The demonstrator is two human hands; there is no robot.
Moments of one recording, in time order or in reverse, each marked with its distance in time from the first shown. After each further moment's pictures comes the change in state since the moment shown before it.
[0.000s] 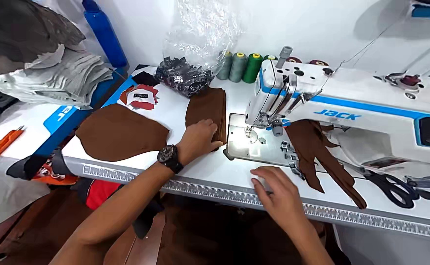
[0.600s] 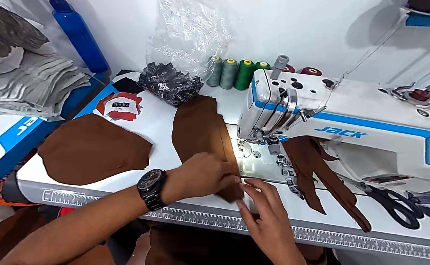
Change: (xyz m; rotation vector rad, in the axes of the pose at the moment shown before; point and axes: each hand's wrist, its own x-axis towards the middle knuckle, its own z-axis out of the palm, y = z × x) left_hand -0.012 0.040 -0.004 -0.095 -0.070 0.455; right_hand 0.000 -0.001 0.024 -0.026 0.047 0.039
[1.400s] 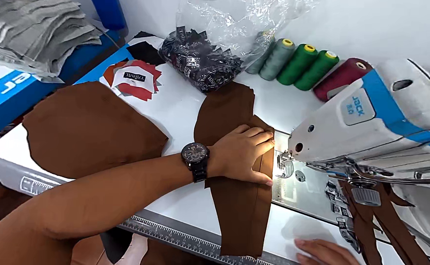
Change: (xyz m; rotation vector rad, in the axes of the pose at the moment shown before) left_hand 0.051 -0.083 0.034 0.082 -0.065 -0.057; right_hand -0.009 0.028 -0.055 0.164 -0.321 -0.093
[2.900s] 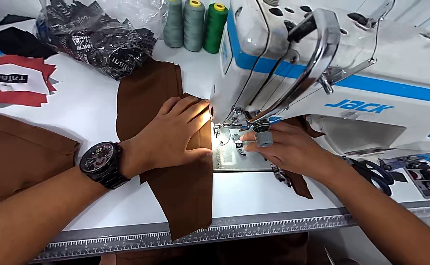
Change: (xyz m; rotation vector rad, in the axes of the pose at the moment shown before) left_hand -0.003 0.013 -0.010 0.135 0.157 0.081; right_hand 0.099 0.098 -0.068 -0.416 -0.166 -0.425
